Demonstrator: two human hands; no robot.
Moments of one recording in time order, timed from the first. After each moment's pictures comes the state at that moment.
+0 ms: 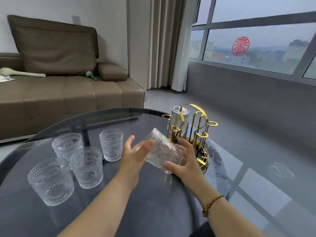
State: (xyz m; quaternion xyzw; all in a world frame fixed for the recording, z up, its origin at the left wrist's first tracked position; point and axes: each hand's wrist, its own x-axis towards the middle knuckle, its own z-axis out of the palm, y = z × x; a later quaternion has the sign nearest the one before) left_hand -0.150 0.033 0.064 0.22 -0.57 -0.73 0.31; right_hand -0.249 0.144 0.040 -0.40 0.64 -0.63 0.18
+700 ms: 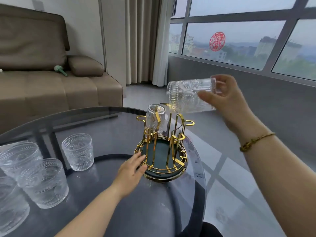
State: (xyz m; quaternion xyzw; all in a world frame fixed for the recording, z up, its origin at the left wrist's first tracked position) left_hand -0.219 0.021 -0.016 0.16 -0.89 -0.41 0.14; right_hand -0.356 0.199 0.186 -0.36 0.70 -0.61 -0.03
